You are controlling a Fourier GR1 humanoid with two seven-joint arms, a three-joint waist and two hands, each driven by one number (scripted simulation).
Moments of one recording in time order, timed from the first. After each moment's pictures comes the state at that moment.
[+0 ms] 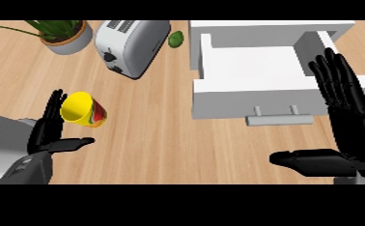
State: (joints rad) left arm -0.47 0.38 0.35 -0.19 0.01 -0.30 -0.94; right arm -0.07 -0.13 -0.07 -1.98 0.01 0.15 -0.01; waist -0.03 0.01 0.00
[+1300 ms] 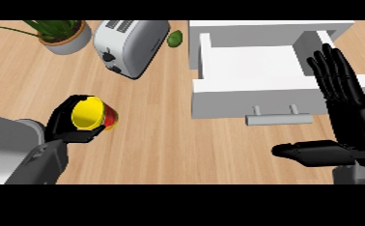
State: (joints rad) left arm -0.53 0.31 0.35 -0.22 0.06 -0.50 -0.88; right arm -0.10 -0.15 -0.10 -1.91 -0.03 0.18 -0.02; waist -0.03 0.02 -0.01
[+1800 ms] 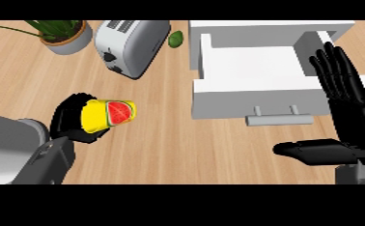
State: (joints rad) left arm -0.52 0.27 0.37 -0.29 0.10 -0.50 -0.91; right arm -0.11 -0.15 -0.11 -1.91 -0.02 0.18 -0.01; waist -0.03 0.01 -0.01
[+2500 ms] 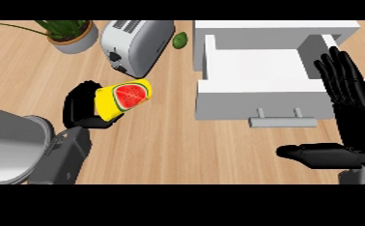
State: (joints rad) left arm -0.53 0.17 0.37 -0.46 0.14 -0.38 -0.97; right arm -0.08 -0.15 -0.12 -1.93 -0.01 0.17 -0.01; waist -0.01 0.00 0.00
